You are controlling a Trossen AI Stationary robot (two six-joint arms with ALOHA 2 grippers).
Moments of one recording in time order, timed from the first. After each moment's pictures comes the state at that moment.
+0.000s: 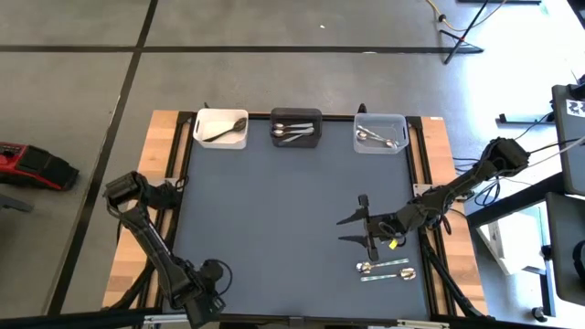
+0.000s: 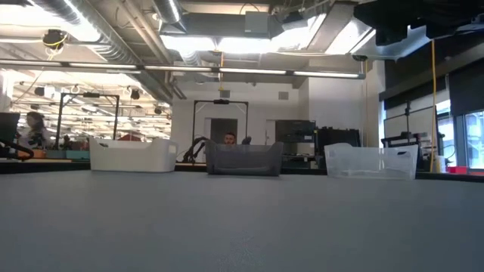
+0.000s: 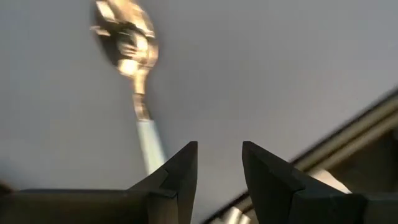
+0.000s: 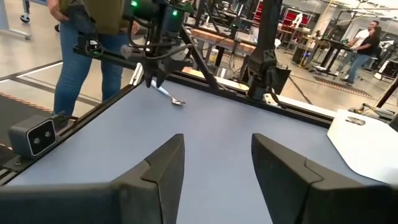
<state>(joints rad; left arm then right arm) -0.98 1.83 1.21 -0.83 0.02 -1.86 0.56 1.16 0.37 0.68 0.38 -0.19</state>
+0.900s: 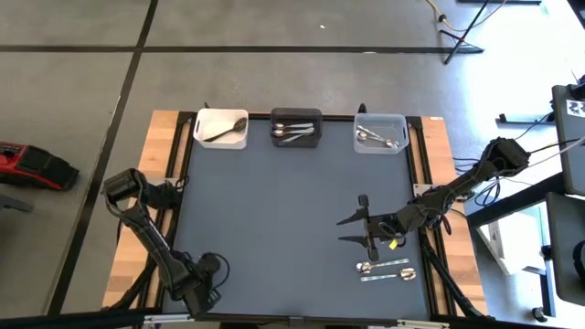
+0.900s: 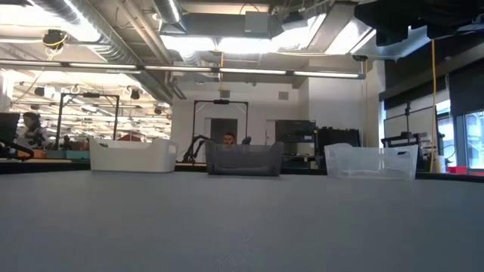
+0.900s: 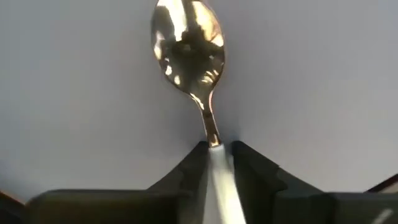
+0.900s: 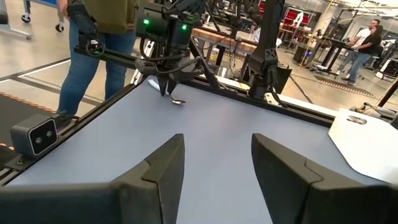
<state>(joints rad) -0.98 1.82 1.04 -0.75 0.04 -1.79 0.56 1.16 0.37 0.67 0.38 -0.18</state>
